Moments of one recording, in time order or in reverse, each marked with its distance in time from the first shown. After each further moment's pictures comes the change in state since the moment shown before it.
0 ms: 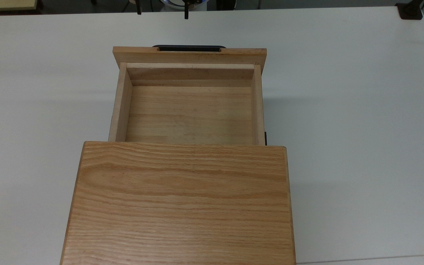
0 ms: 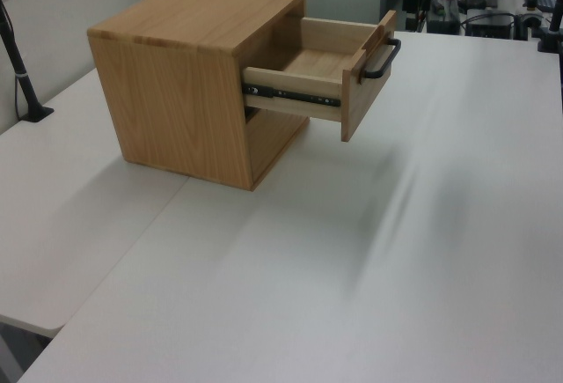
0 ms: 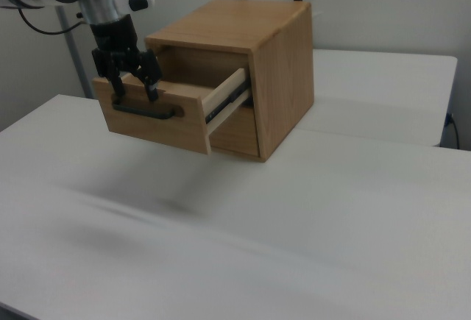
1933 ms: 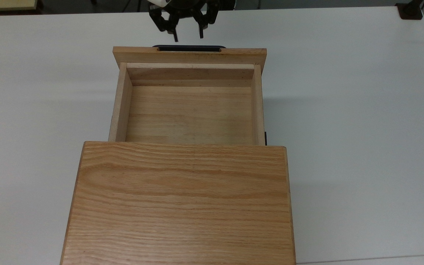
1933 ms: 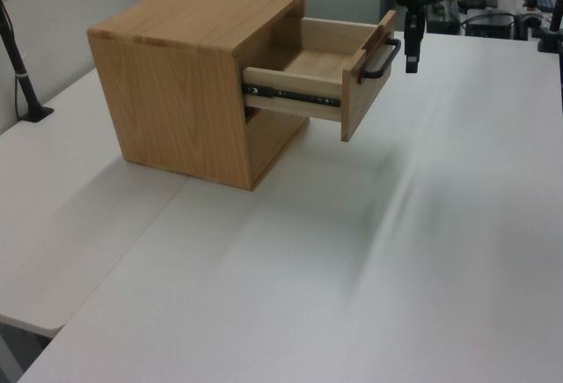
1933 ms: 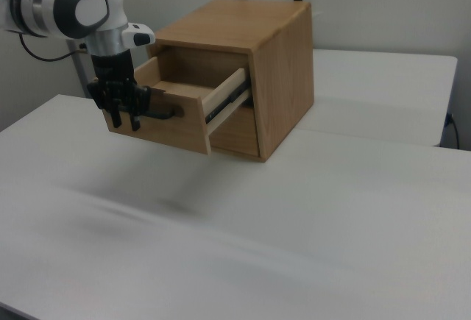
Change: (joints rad) arm 0.004 0.020 0.029 -0.133 0.118 0.090 -0.173
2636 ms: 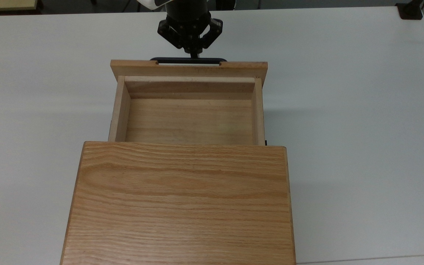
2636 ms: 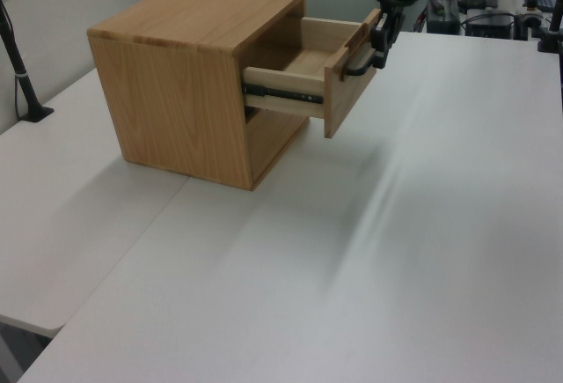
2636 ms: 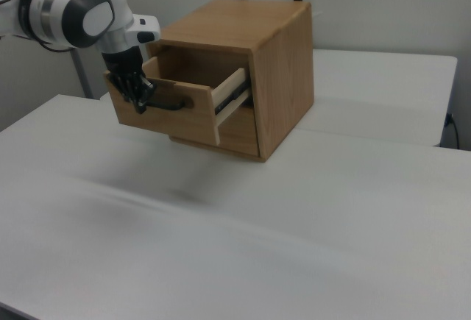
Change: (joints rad) arm 0.002 0.029 0.000 -0.011 0.044 0.246 0.226
